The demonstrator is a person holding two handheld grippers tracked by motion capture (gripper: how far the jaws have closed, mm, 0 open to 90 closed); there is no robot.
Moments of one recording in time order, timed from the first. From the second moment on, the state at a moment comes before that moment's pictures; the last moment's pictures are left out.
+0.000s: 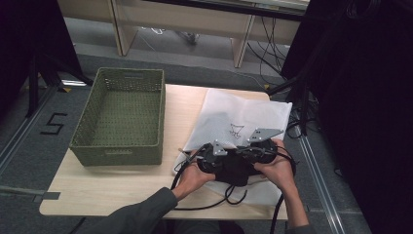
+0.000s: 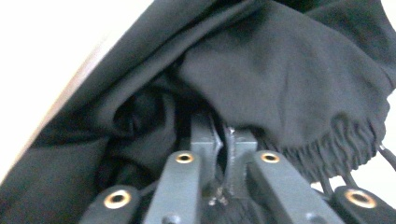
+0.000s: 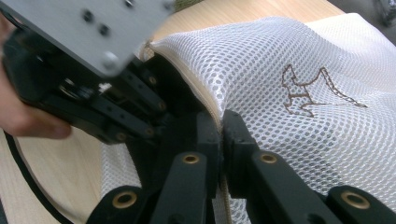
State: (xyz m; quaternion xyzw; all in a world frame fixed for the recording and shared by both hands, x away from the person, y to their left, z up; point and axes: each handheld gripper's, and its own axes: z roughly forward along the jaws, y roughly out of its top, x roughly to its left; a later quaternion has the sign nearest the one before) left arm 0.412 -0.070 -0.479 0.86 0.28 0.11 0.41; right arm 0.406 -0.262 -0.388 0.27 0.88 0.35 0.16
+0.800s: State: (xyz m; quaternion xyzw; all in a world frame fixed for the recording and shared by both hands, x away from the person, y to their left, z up) left arm 0.390 -0.107 -0.493 0.88 0.25 0.10 0.38; right arm 0.410 -0.269 -0.381 0.28 0.87 0.37 0.16
